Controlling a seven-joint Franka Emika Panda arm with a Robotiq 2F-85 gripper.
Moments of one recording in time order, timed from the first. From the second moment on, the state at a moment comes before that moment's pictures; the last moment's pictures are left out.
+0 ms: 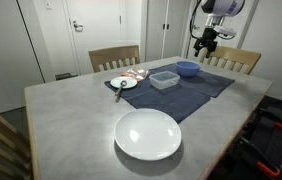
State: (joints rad) arm -0.35 0.50 -0.18 -1.87 0.30 2.33 -0.42
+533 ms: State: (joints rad) arm -0.34 0.57 -0.17 -1.85 0.16 2.37 -0.30
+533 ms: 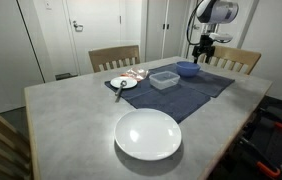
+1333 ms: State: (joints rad) arm -0.34 0.61 -0.16 -1.85 0.17 2.46 -0.22
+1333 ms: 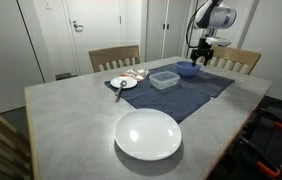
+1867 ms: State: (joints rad) arm -0.35 0.62 -0.15 -1.86 0.17 2.48 -0.22
